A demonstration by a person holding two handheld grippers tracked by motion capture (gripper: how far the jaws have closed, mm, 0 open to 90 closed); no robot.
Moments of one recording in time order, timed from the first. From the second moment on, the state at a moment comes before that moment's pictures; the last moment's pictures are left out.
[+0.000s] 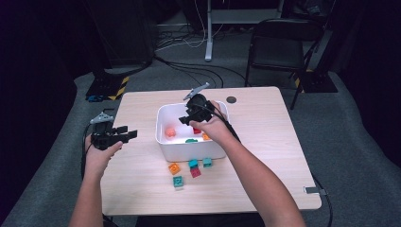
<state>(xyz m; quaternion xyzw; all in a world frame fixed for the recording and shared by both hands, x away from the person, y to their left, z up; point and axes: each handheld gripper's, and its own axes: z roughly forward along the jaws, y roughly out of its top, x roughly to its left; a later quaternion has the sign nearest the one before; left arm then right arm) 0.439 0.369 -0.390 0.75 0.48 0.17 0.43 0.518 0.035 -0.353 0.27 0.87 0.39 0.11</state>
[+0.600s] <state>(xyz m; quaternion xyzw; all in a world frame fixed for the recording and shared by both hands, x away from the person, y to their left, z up) 0.438 0.368 -0.390 0.75 0.48 0.17 0.43 0.452 -0.006 -0.330 0.25 0.86 0.43 0.12</state>
